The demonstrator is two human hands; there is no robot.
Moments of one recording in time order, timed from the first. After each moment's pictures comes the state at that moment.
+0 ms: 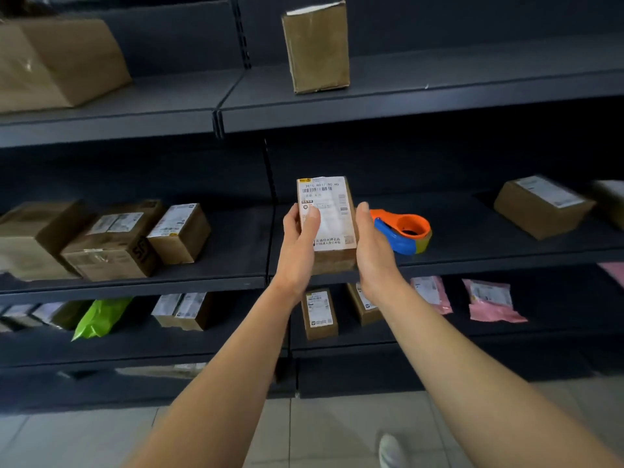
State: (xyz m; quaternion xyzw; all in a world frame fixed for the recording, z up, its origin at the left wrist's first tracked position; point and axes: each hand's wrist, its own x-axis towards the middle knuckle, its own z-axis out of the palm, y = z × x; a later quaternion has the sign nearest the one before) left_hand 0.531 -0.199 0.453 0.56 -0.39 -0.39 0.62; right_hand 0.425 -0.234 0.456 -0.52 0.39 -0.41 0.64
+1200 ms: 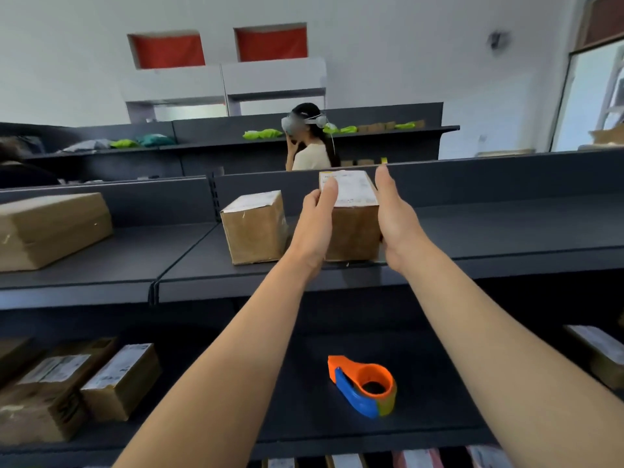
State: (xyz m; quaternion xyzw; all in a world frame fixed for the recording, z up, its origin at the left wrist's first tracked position) left_hand 0.452 -0.382 0.659 0.50 -0.49 -0.32 0.63; right_hand 0.337 -0.398 0.677 -0.59 0.33 -0.49 0.55
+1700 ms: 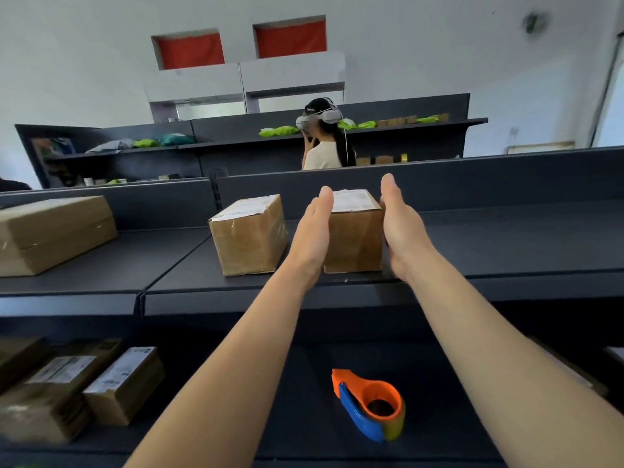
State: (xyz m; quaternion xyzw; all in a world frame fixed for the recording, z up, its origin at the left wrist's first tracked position) left_hand 0.455 -0.417 0.651 0.56 -0.45 -0.31 0.62; right_hand 0.340 -0.450 0.668 -0.59 0.37 -0.47 0.54
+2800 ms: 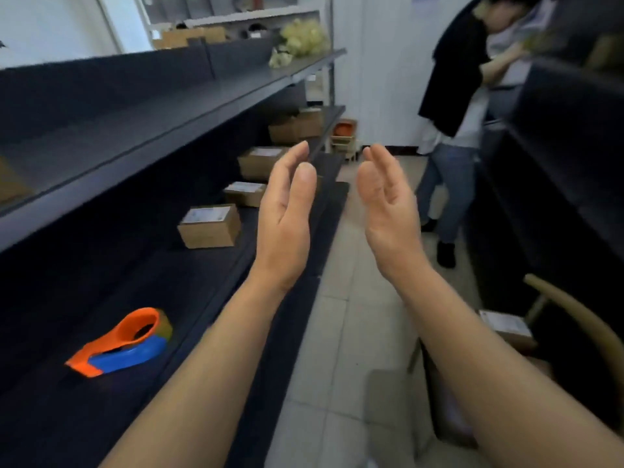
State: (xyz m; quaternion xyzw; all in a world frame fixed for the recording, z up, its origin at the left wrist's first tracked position) left_hand 0.282 -0.208 0.561 0.07 -0.73 -0.52 0.44; right_hand 0.204 -0.121 0.557 -0.32 0.57 -0.75 0.07
